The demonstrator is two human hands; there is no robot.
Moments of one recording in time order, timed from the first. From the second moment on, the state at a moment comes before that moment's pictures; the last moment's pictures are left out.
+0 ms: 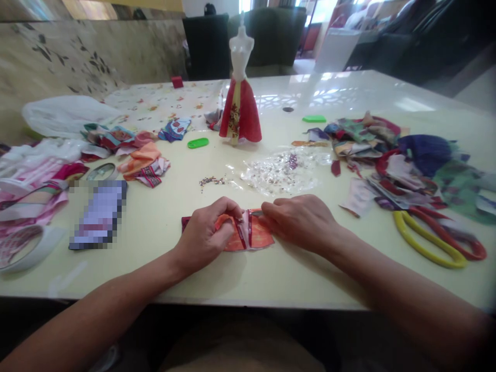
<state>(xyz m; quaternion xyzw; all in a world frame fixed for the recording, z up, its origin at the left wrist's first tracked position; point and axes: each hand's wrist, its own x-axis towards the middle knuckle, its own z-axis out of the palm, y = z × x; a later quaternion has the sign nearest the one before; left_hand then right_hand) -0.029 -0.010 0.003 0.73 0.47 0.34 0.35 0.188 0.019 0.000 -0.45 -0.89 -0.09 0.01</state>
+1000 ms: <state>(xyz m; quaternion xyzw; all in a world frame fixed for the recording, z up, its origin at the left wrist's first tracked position) -0.020 0.005 -0.009 0.88 0.32 0.20 0.30 0.189 0.020 0.000 -0.45 -0.89 -0.08 -0.01</state>
